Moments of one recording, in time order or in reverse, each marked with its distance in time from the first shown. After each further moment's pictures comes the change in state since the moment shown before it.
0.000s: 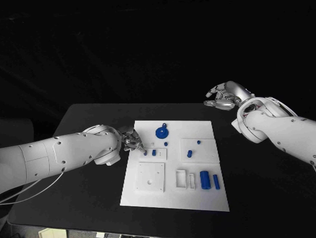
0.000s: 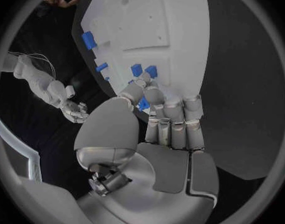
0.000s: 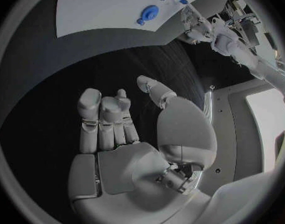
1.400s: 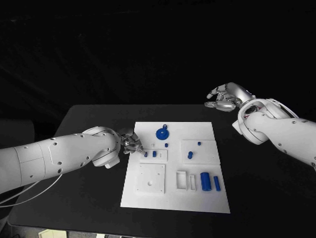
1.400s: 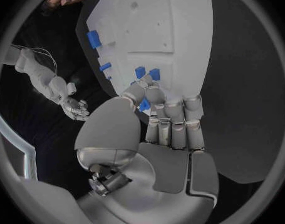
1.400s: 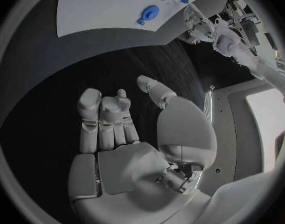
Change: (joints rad) left arm 0.000 -0.031 0.009 0.046 0.041 0.019 -0.027; left_hand 0.029 -0.016 -0.023 0.043 0.008 -0.030 0.005 -0.009 0.004 -0.014 0.014 0.000 0.005 -0.018 0.004 0.000 0.000 0.000 -0.013 0.009 0.000 -0.002; right arm 0.000 -0.002 0.000 0.000 0.000 -0.001 0.000; right_hand 0.000 0.000 0.000 0.000 -0.015 0.002 0.001 0.000 0.001 0.000 0.000 0.000 0.002 0.000 0.000 0.000 -0.001 0.000 0.001 0.002 0.000 0.000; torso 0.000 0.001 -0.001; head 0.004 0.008
